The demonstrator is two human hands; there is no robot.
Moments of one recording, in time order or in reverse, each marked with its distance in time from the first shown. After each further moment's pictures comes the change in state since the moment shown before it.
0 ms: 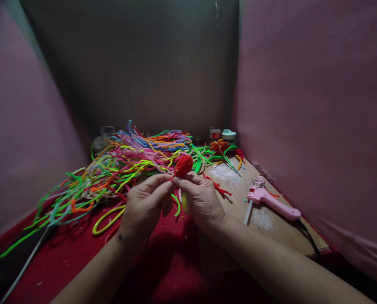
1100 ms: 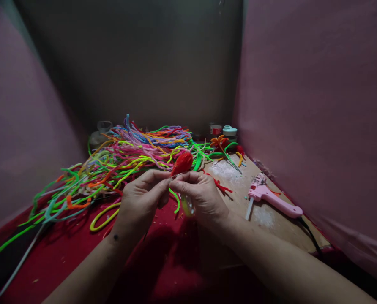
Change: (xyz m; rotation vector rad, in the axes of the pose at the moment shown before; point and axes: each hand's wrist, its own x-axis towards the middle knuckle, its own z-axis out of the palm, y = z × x) left_hand 0.000 0.006 -0.002 -0.018 0.091 -0.023; right_hand -0.002 -0.004 -0.004 -0.076 -0.050 0.020
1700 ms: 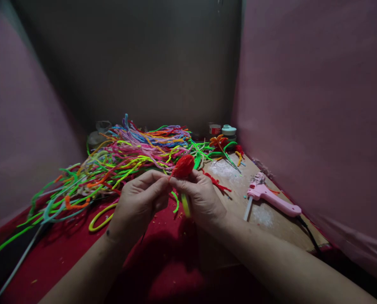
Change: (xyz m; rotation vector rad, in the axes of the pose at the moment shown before) left_hand -0.003 0.006 0.000 -0.123 -0.091 -0.110; right_hand -0.001 0.003 0.004 0.073 -0.017 0.000
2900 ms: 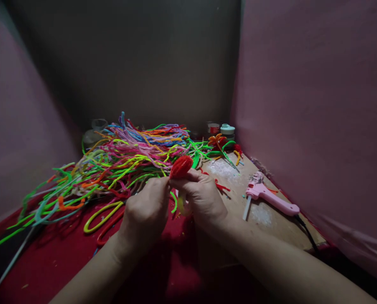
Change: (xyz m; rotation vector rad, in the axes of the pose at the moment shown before) left_hand -0.005 -0.025 -0.006 1.493 0.126 0.954; right_hand 0.002 0.001 -0.007 -0.084 0.009 -0.058
